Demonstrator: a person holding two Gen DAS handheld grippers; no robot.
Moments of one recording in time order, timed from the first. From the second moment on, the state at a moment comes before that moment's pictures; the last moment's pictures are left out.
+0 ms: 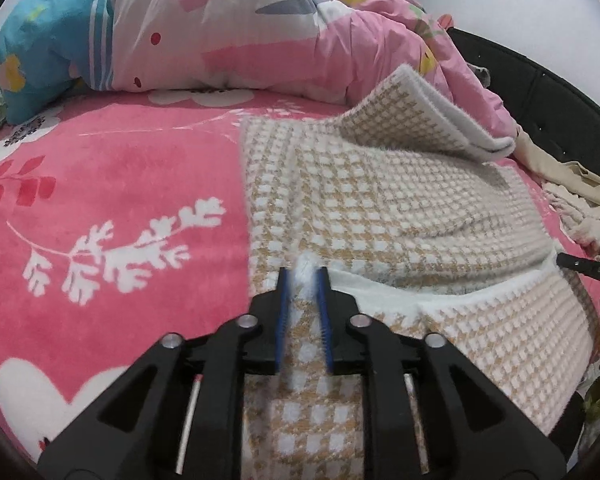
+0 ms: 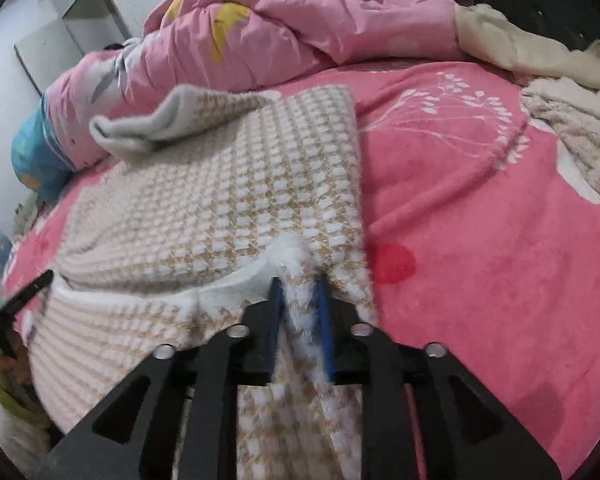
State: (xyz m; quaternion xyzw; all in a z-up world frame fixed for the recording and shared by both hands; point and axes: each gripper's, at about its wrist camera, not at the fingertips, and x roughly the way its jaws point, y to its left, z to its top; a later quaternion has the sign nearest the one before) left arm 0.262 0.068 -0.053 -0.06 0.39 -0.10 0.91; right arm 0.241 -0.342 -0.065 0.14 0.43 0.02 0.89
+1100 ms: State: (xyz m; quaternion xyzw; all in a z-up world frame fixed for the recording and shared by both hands) left arm 0.237 -0.010 -0.089 -0.07 0.41 -0.18 0.89; right arm 0.237 -0.249 -0.109 0.08 0.47 0.06 0.88
